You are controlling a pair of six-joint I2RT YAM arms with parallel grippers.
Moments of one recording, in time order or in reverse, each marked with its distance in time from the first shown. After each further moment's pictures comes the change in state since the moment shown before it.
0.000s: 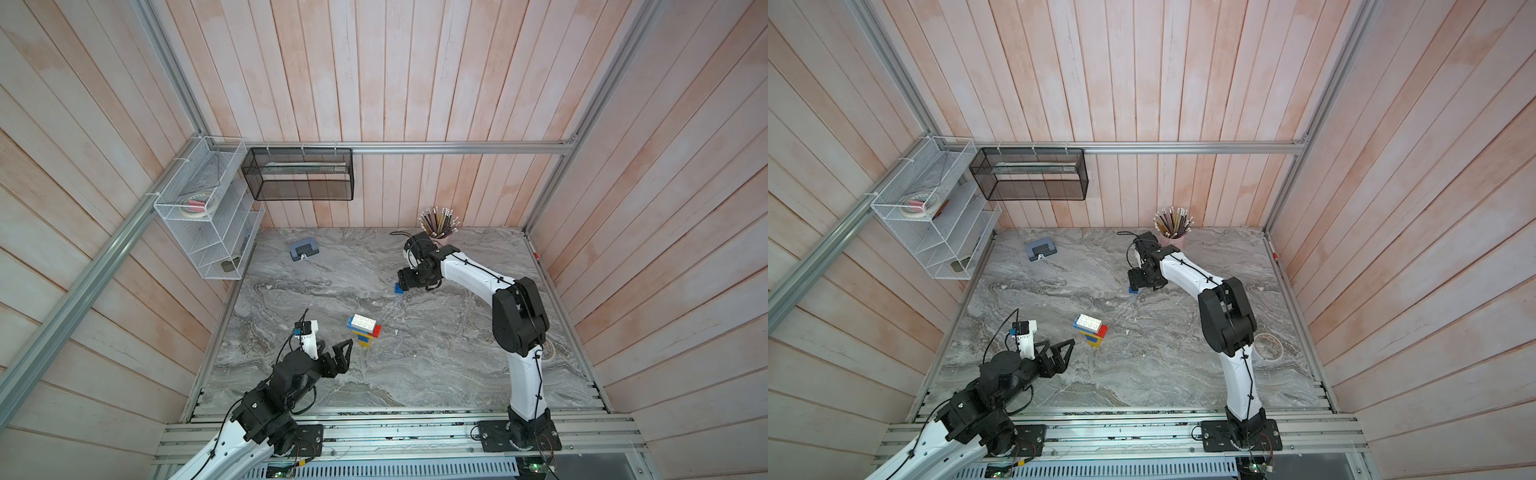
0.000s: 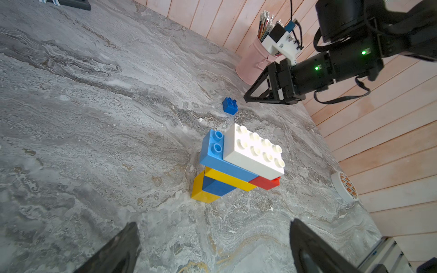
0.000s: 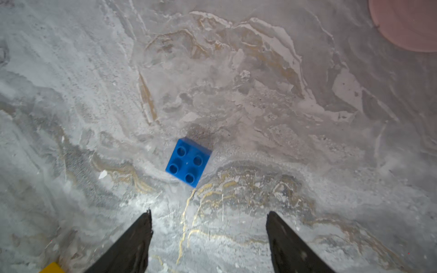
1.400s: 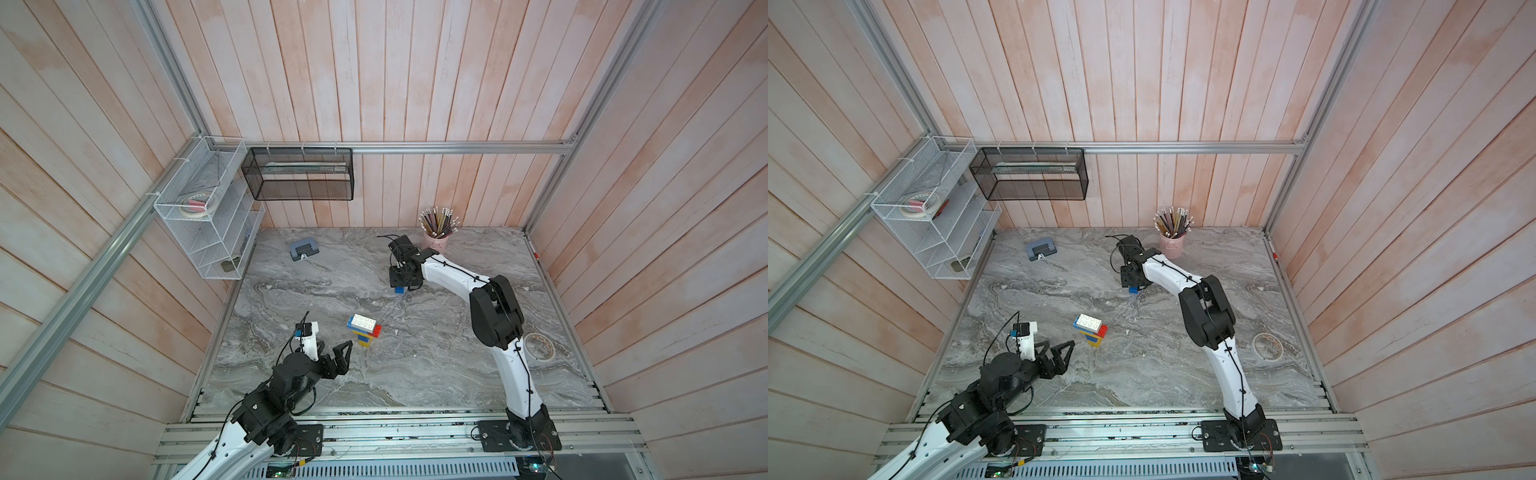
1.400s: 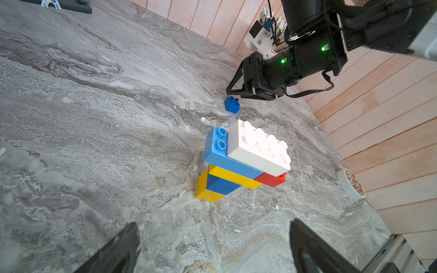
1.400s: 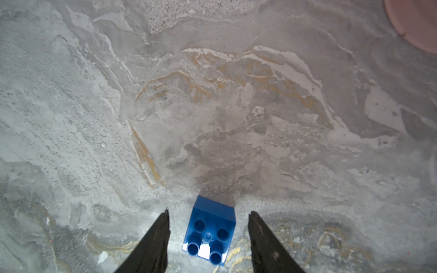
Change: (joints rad) left arm 0.000 -0.024 -0.026 0.008 -0.003 0.026; right arm 0.075 0.149 0.143 0.031 0.142 0.180
